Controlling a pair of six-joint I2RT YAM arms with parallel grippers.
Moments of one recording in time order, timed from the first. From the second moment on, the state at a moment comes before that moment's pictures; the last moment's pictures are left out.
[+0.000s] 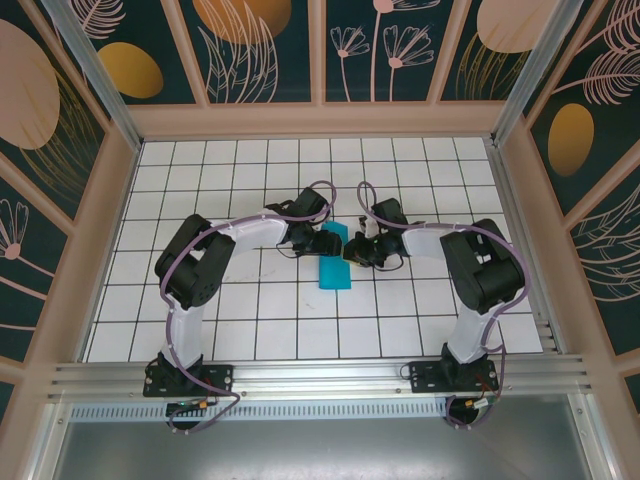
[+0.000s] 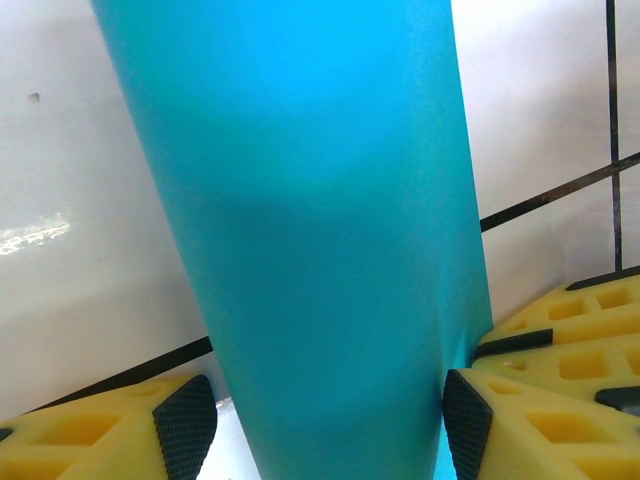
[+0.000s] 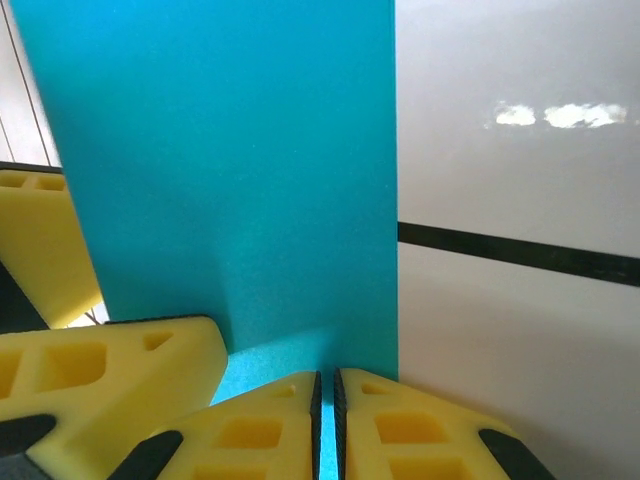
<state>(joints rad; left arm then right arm) -0.68 2.03 1.32 -0.43 0.27 -0.55 0.45 1.81 0.88 -0.14 -0.60 0.65</state>
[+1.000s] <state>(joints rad) -0.66 1.79 1.20 -0.27 0.41 -0.56 0.45 1.84 0.92 -0.20 -0.58 0.64</state>
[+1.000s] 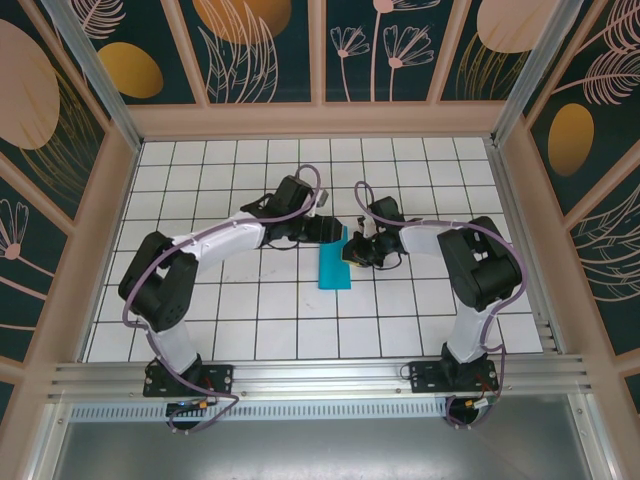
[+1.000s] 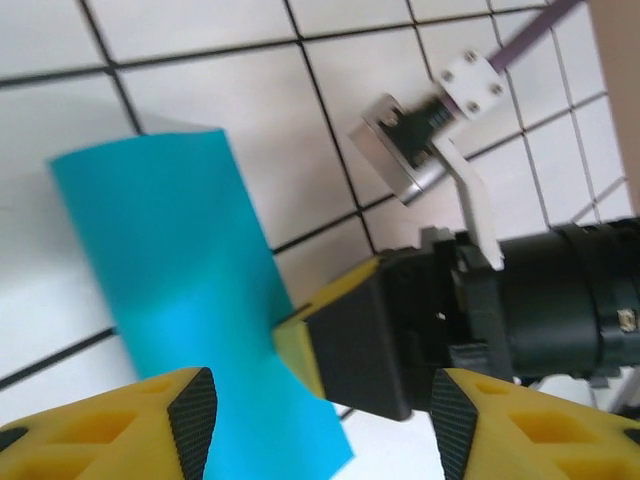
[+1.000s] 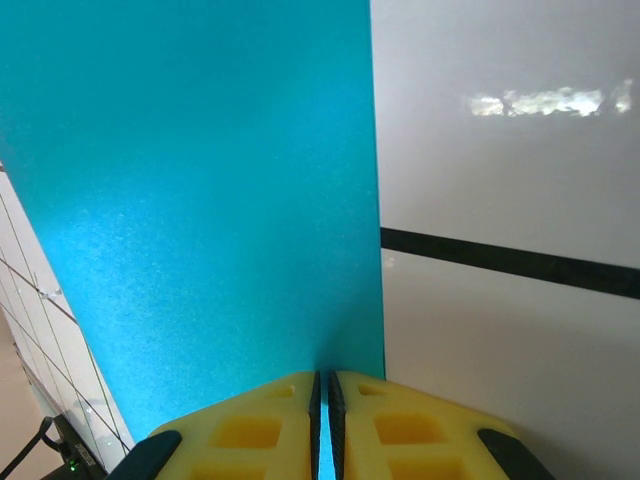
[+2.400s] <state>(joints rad) -0.65 1.93 1.09 -0.14 0.44 -0.59 0.45 1.83 0.94 -0.22 -0.58 0.62</state>
